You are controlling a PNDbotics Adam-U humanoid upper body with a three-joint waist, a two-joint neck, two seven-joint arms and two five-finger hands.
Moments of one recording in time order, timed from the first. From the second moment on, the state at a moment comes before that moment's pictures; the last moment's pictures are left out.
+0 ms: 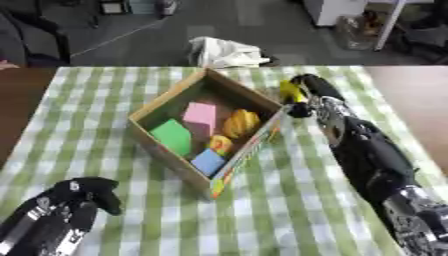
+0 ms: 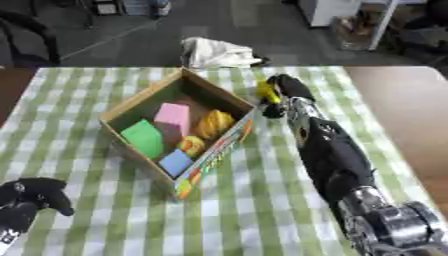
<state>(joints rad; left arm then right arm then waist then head) -0.13 0.25 -0.25 -1.98 0.02 -0.06 -0.43 -0.99 -0.35 -0.18 -0.56 1.21 0.03 -0.02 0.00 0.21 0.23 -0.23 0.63</state>
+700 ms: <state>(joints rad) -0.13 0.25 -0.25 -1.98 0.02 -0.05 -0.42 -0.99 -0.35 -0.21 -0.76 1.12 -0.03 -0.19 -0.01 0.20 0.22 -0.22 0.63</state>
